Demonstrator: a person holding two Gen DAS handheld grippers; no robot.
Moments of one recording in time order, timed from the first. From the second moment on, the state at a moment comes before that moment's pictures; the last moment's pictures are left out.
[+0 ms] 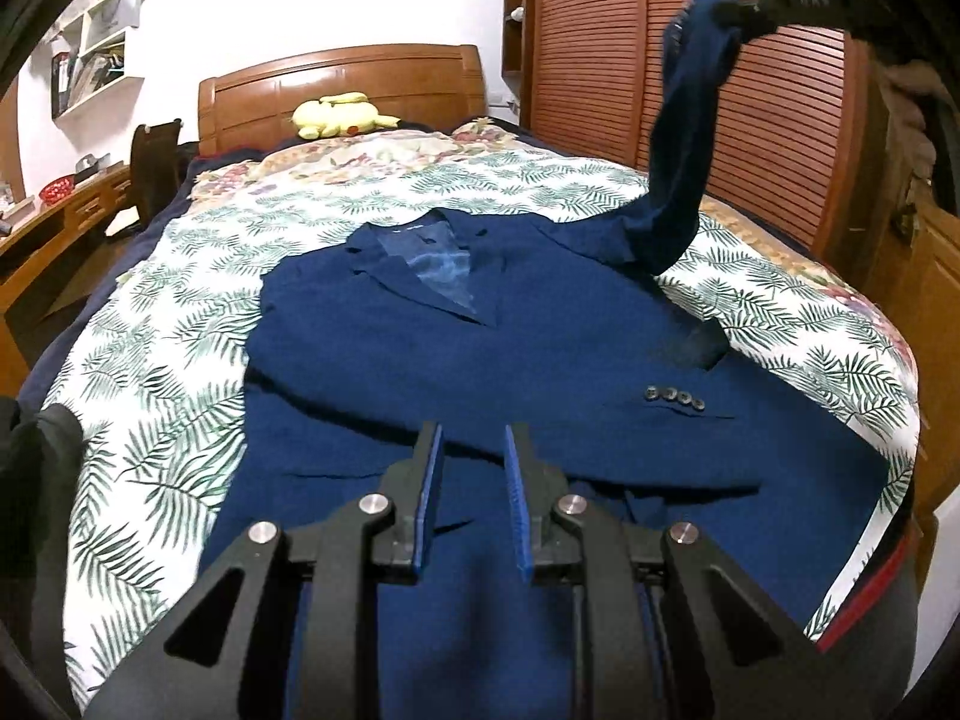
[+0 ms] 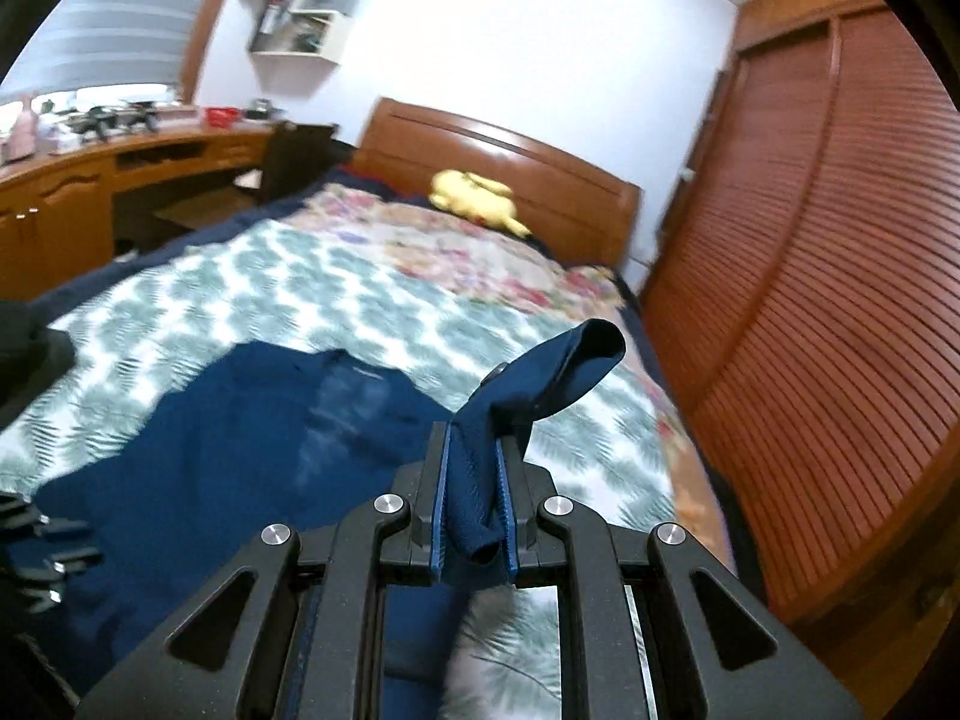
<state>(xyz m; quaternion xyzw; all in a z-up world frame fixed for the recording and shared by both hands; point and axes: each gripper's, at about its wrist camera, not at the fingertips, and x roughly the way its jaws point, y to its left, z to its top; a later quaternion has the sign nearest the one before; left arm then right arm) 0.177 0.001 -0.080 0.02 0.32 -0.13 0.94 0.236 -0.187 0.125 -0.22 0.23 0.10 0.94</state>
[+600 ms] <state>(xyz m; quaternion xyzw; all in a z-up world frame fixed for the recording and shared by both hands) 0.157 0.057 -0.070 -0.01 0.31 -0.09 0.95 0.201 -0.074 0.056 -0.25 0.27 0.22 0.90</state>
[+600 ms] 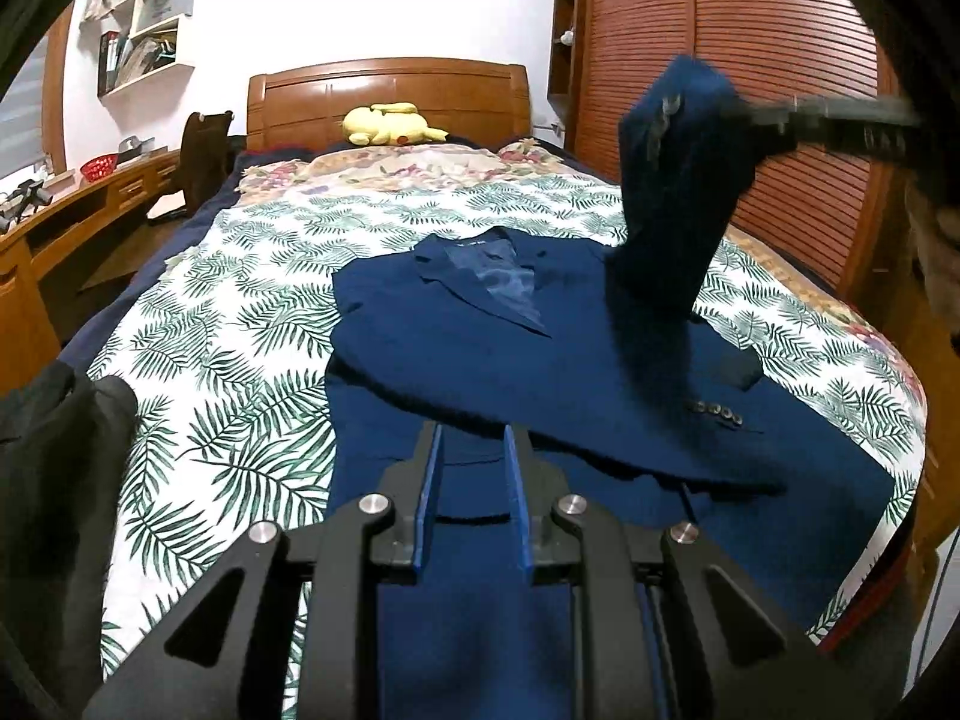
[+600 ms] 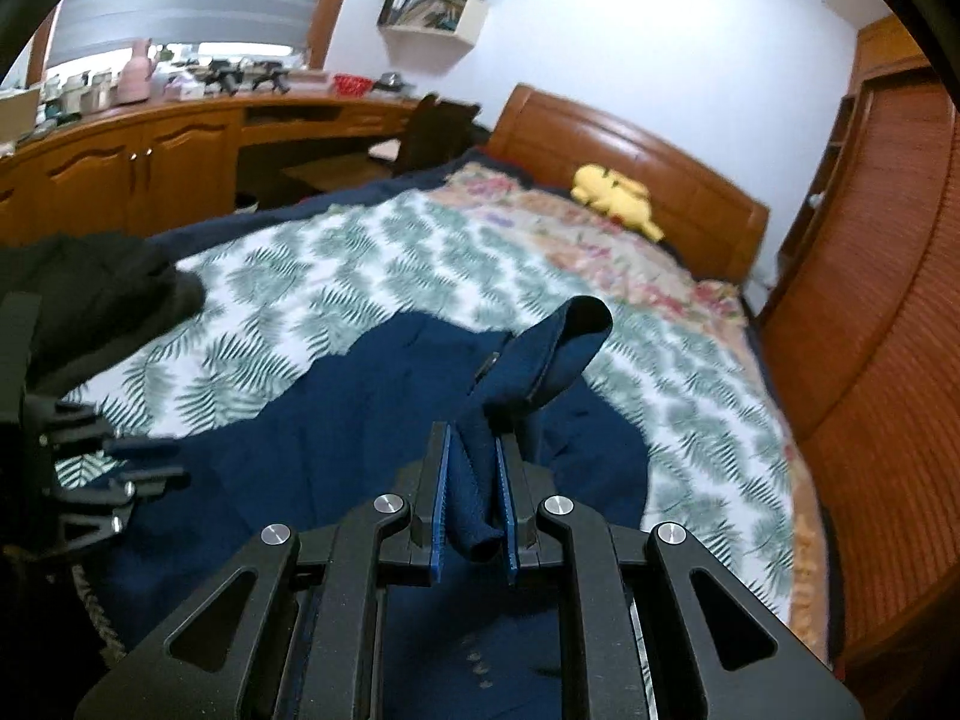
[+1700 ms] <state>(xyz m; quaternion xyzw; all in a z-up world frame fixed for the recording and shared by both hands) 0.144 0.099 -0.074 -0.02 0.31 -0.05 0.95 0.236 -0.028 -0.087 -0.18 0.41 0.27 0.85</state>
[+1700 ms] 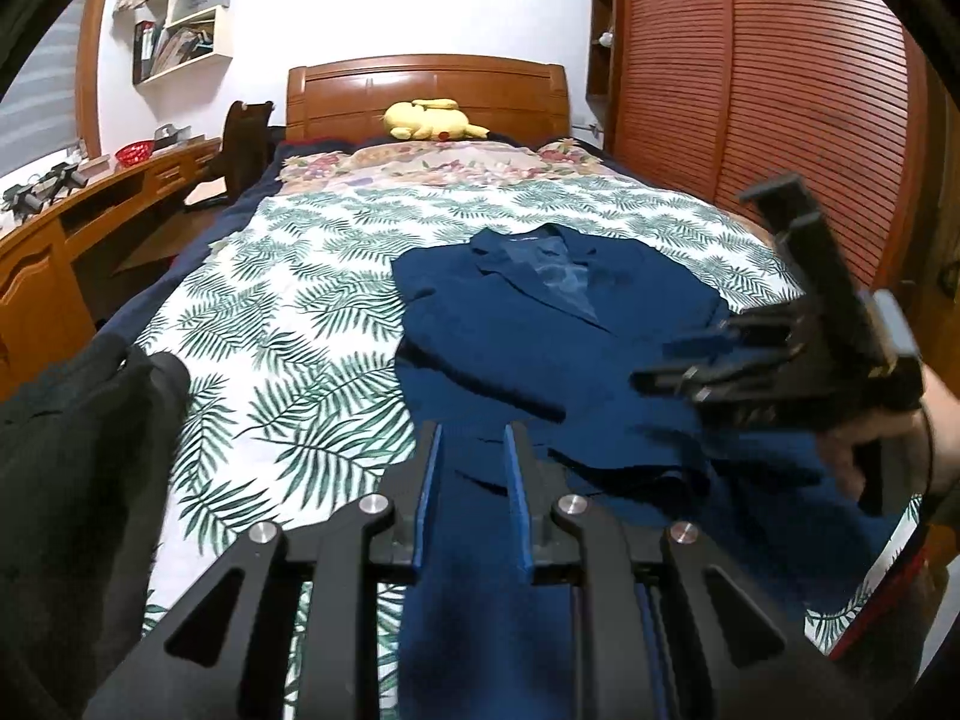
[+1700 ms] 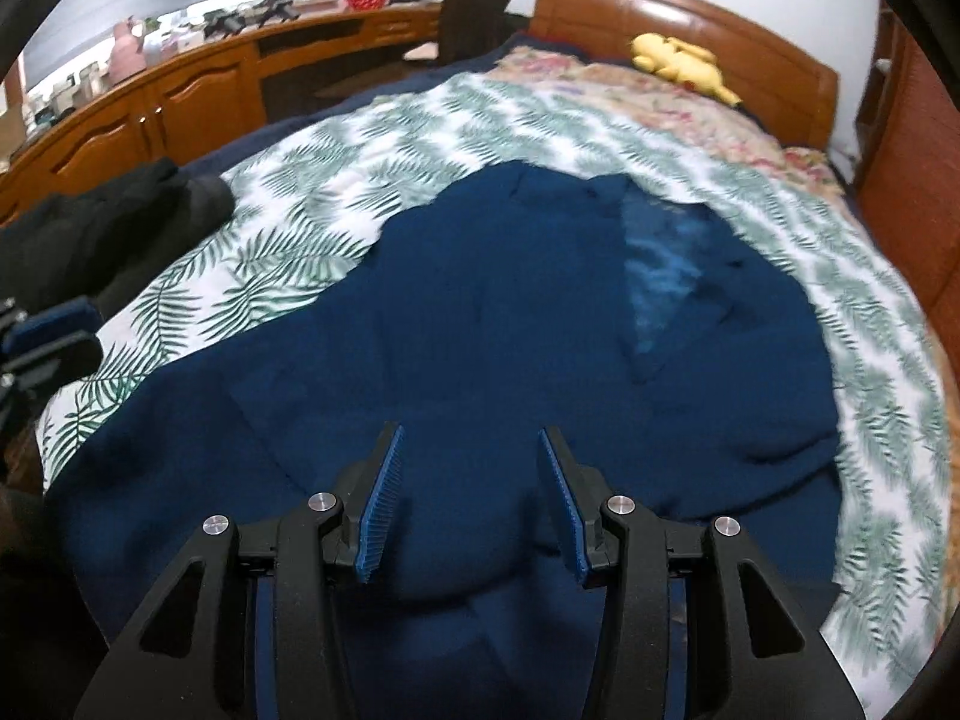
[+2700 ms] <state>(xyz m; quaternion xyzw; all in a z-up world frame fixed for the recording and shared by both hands) 0.139 0.109 -0.073 -0.02 0.30 -0.05 0.95 0.206 -0.024 -0.086 -0.17 0.39 0.31 0.85</state>
